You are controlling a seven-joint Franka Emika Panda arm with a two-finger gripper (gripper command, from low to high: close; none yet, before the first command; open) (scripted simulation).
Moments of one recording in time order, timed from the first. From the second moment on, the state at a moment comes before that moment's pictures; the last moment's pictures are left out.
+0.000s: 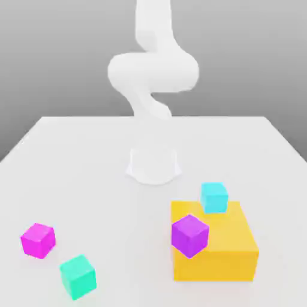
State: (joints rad) arm -0.05 -0.72 0.00 -2.33 -0.05 2.34 0.81
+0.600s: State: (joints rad) arm -0.31 -0.13 -0.18 -2.52 -0.23 2.61 0.73
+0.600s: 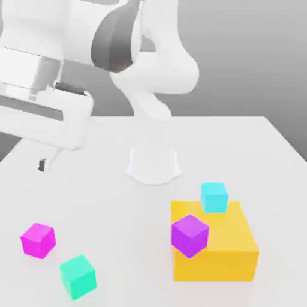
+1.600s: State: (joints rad) arm -0.47 0.10 -0.12 -2.64 0.01 2.74 0.55
